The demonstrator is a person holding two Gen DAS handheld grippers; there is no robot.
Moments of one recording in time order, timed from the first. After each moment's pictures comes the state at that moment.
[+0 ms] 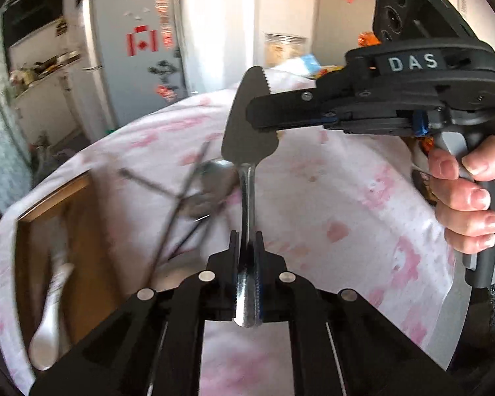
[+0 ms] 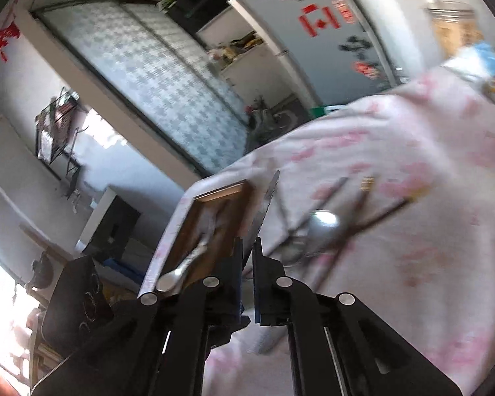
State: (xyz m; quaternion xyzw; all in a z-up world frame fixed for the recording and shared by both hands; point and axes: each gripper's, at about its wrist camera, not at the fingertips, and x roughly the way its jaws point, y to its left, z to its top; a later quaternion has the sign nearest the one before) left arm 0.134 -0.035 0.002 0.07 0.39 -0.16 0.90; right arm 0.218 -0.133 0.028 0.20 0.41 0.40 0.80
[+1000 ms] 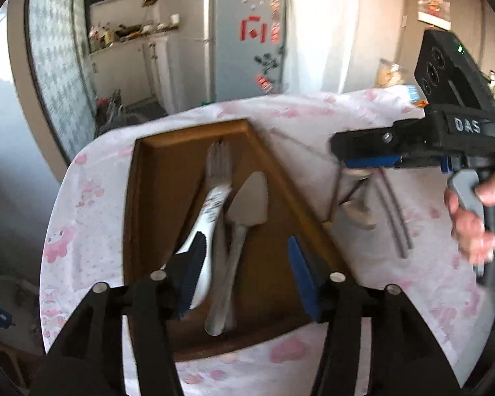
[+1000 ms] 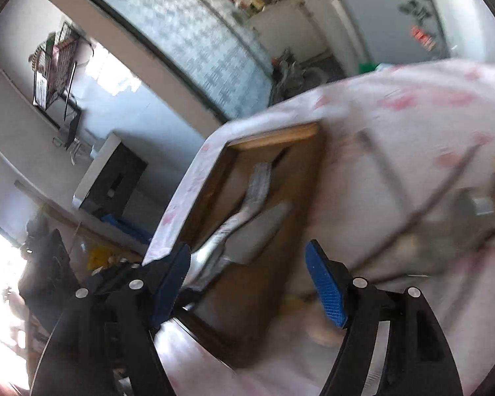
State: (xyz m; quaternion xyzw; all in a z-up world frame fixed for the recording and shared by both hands) left arm 0.089 0.112 0.001 0.01 0.38 -0.04 0.92; right arm 0.215 -0.047 0.008 0.13 0.45 0.42 0.78
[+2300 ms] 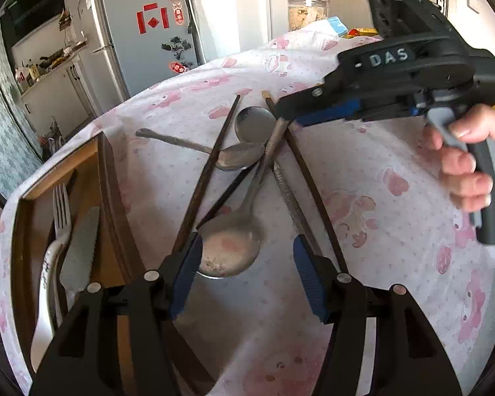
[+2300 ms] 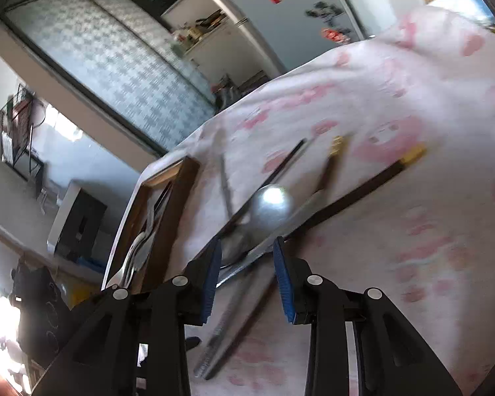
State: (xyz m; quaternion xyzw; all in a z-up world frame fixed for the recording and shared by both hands) left arm 0.151 -0.015 -0.050 0.12 0.42 -0.14 0.89; right arm 0.256 -0.161 -0.040 0.20 0.46 0.32 0.80
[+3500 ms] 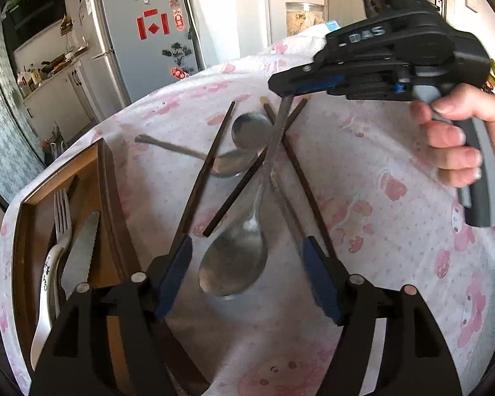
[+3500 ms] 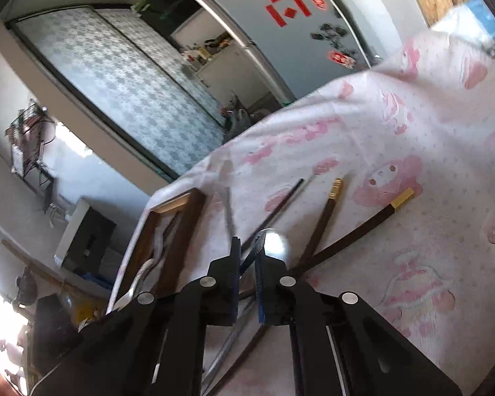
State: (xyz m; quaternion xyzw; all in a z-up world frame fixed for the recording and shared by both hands) left arm 0.147 -0.021 -0.048 0.11 0.41 -0.14 0.89; right arm 0.262 -0.162 -0.020 0.21 0.41 0.36 0.81
